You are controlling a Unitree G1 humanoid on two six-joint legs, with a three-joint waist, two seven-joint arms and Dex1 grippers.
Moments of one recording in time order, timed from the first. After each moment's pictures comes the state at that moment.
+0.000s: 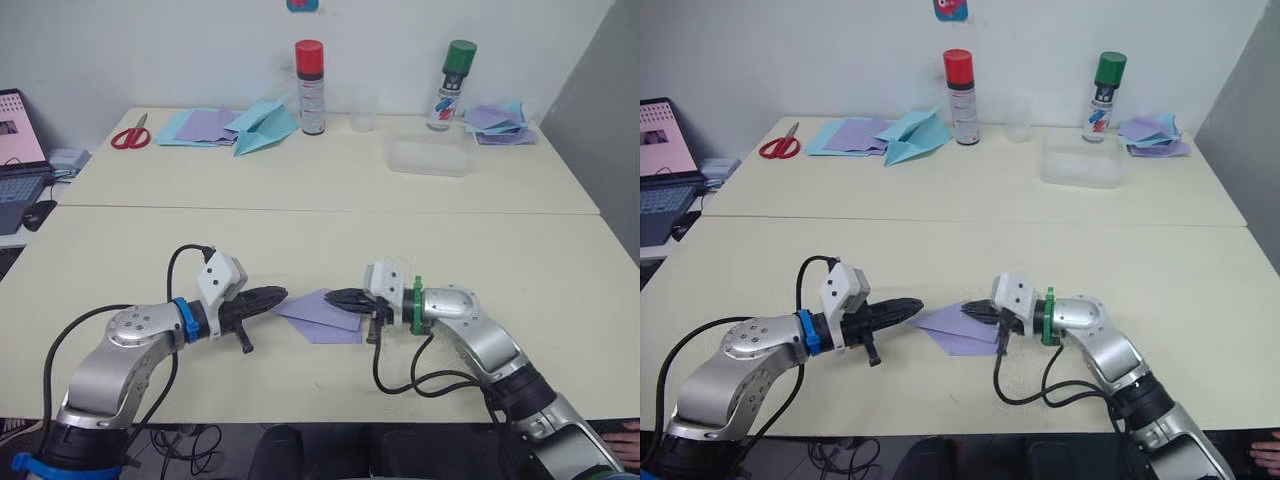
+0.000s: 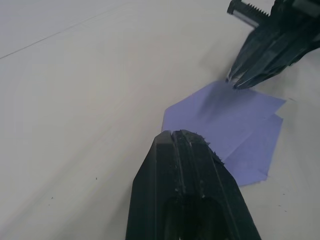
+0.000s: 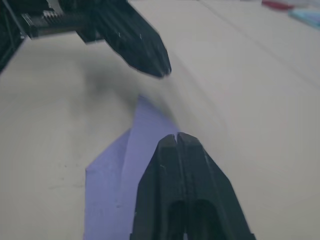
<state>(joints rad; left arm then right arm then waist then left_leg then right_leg) -0.09 0.70 0.06 -0.30 -0.44 0.49 -0.88 -0.42 -0.37 0.44 -0.02 0.16 0.22 0.85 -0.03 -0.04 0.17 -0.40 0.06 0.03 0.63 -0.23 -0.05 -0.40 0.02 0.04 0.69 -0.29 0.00</state>
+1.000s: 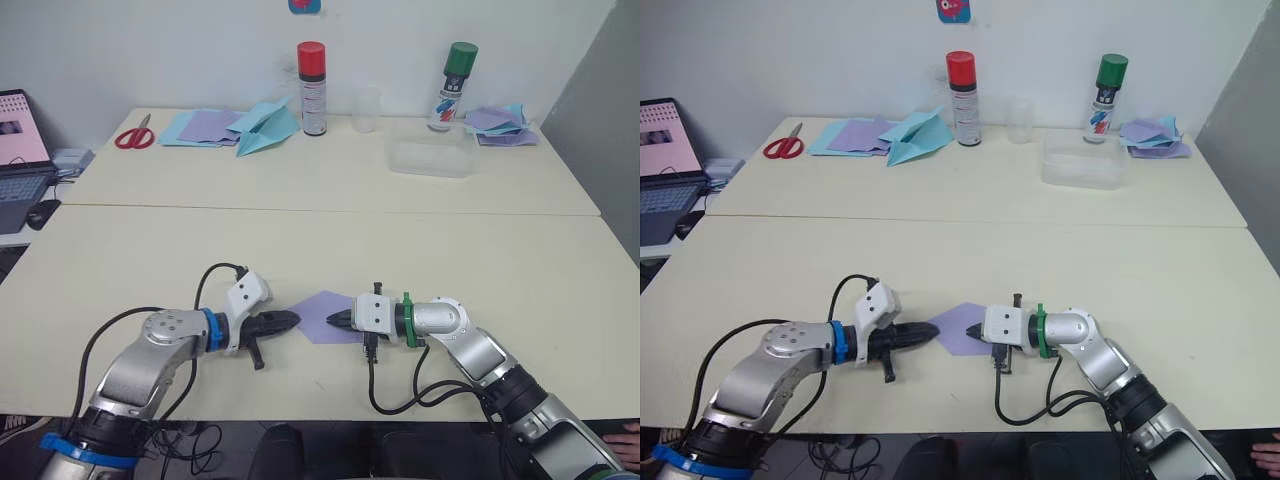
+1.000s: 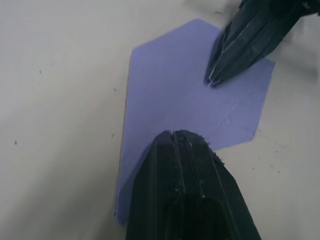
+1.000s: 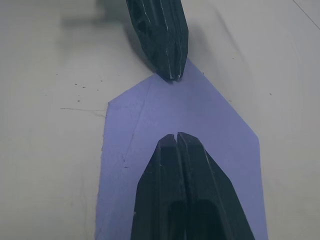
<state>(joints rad) -0.16 0.70 -0.12 -0.17 -0.31 0.48 -0.94 -0.42 -0.40 0.50 0.10 -0.06 -0.05 0.89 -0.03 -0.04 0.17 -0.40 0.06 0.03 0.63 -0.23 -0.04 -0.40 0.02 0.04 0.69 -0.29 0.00</state>
